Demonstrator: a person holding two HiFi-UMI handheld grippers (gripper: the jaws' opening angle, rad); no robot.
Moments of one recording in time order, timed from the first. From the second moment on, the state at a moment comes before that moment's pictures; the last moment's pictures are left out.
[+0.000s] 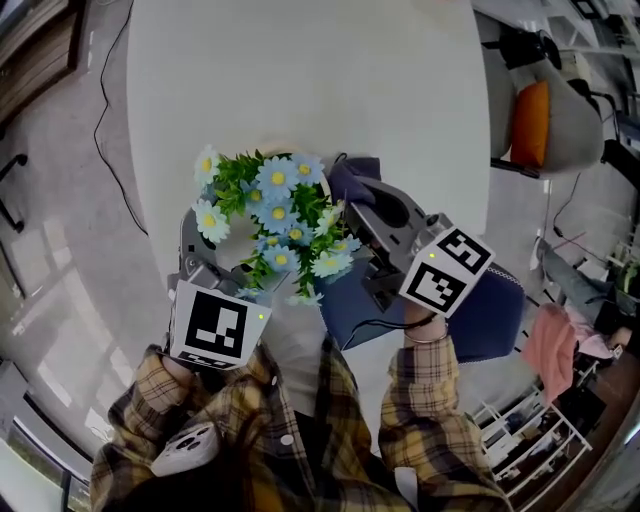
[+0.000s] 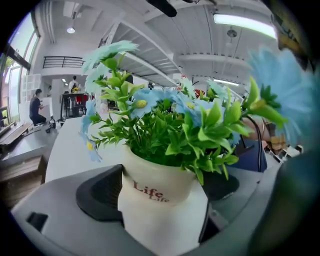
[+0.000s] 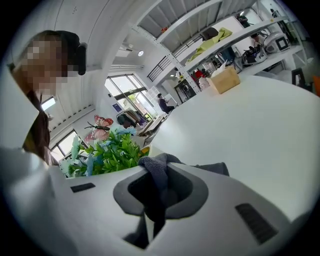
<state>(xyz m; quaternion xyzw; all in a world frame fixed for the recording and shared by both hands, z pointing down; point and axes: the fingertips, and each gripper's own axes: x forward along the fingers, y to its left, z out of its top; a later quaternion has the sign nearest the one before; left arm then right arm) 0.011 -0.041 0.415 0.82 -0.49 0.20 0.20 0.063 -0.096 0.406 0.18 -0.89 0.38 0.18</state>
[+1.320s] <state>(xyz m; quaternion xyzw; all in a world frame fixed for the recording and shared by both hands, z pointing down) 0.028 -0.021 0.425 0.95 0.06 0.31 0.04 -0.010 -0.108 0.429 -0.16 -0.87 0.29 0.37</state>
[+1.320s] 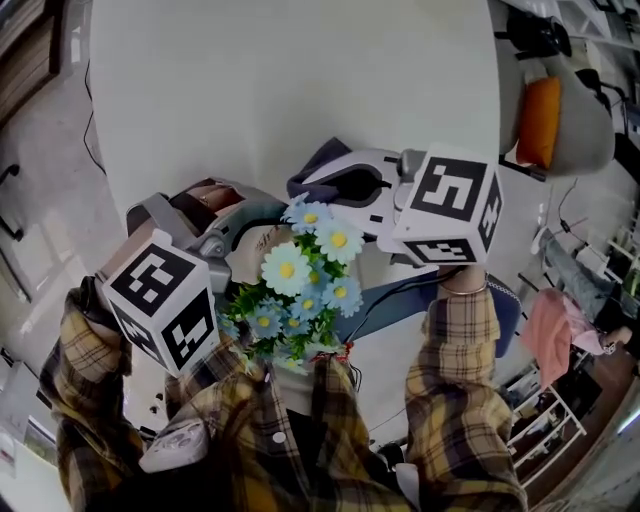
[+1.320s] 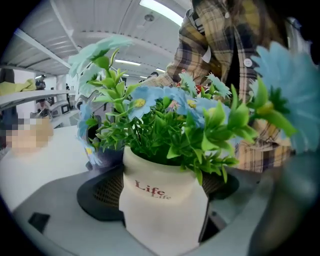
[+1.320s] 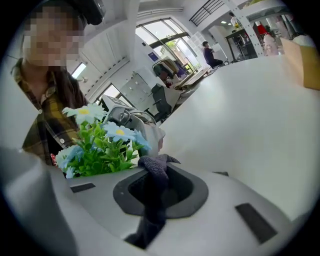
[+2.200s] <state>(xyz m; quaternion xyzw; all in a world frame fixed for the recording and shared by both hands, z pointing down) -0.033 -0.030 0.376 0.95 -0.17 0.25 0.10 0.052 -0.154 0.328 0.18 -0.93 0.25 0.21</state>
